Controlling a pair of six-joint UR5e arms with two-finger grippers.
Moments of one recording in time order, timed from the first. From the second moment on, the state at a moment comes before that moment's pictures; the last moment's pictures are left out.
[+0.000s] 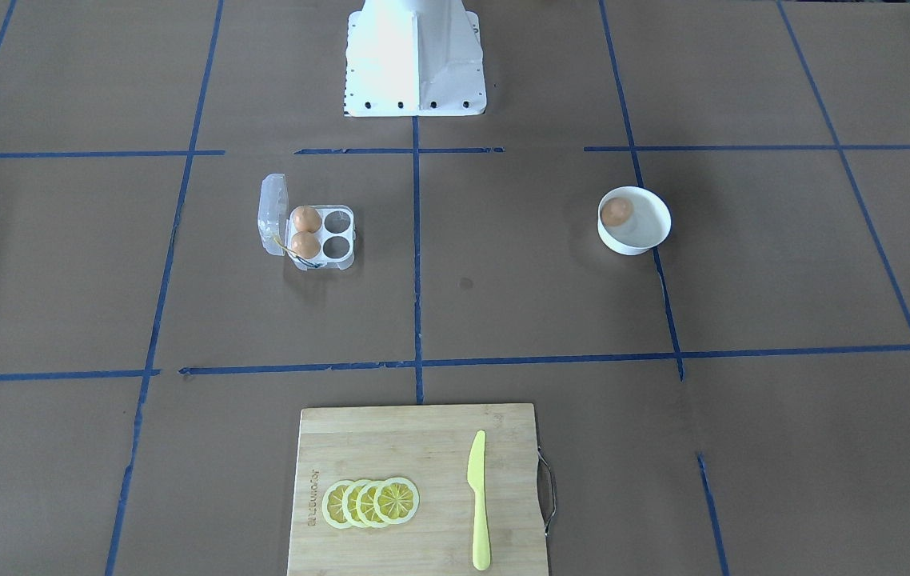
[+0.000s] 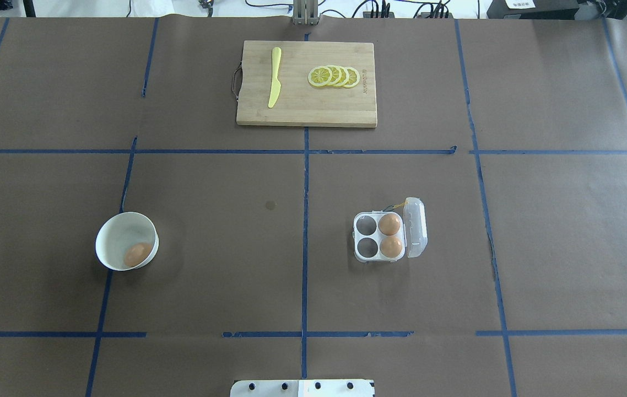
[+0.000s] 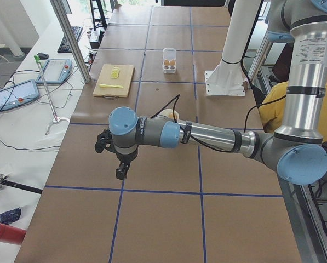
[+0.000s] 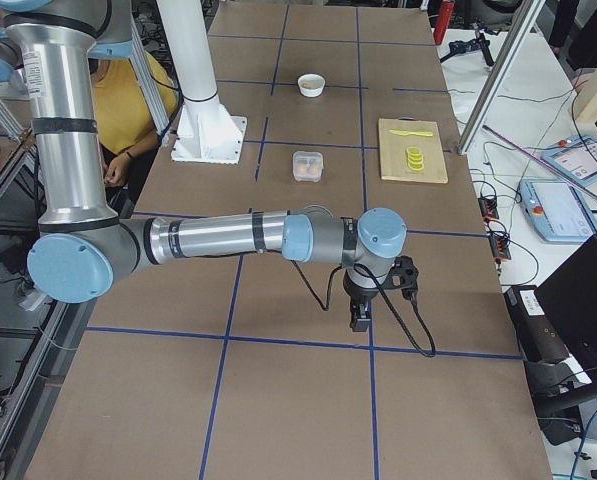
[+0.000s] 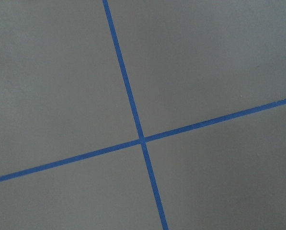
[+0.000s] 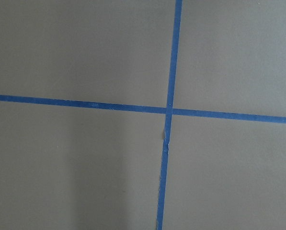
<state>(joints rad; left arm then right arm) -1.60 -1.62 -1.68 -1.53 -2.40 0.18 1.56 -1.49 1.62 -1.74 2.37 -0.08</state>
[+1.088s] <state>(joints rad) -1.44 -1.60 -1.74 -1.64 -2.50 0.07 1.56 -1.50 1.62 -1.73 2.40 -0.08</state>
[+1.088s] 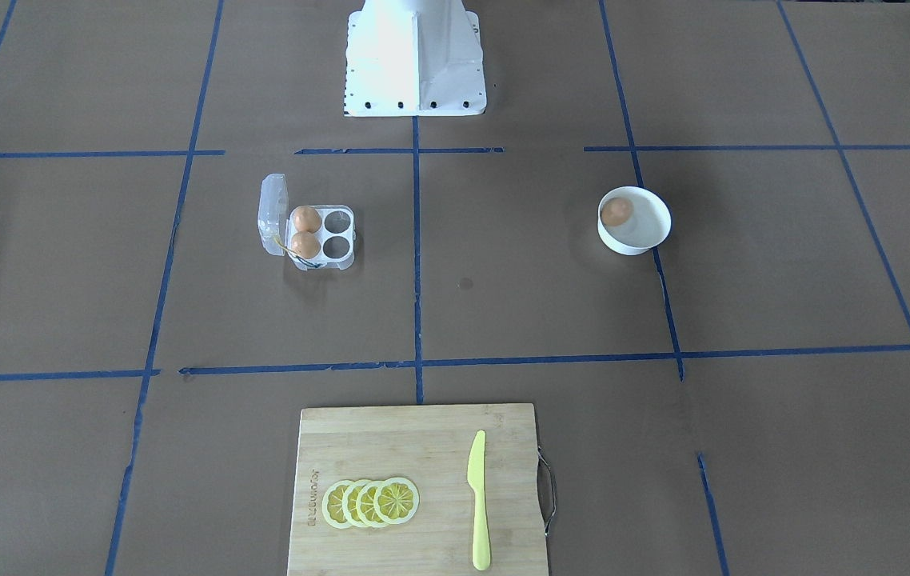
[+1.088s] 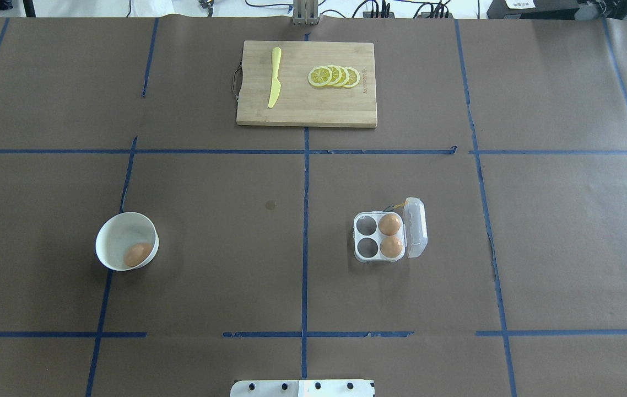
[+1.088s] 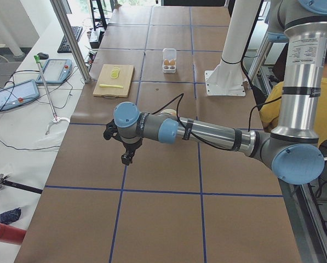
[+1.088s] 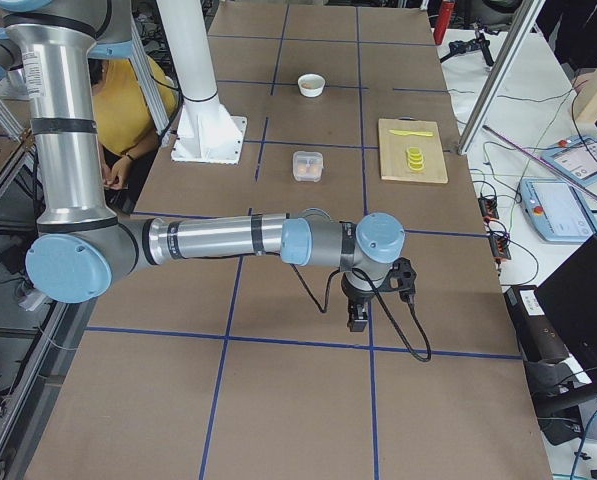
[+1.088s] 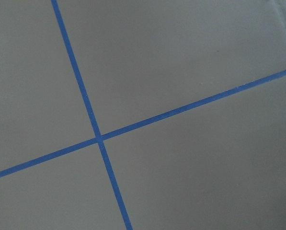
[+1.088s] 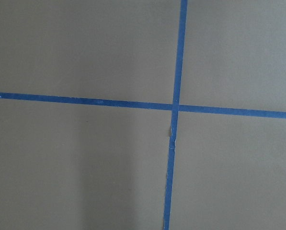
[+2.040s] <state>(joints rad) -0.88 -1.72 -1.88 -1.93 -2.29 -1.00 1.49 -1.50 1.63 -1.73 2.40 -0.08</state>
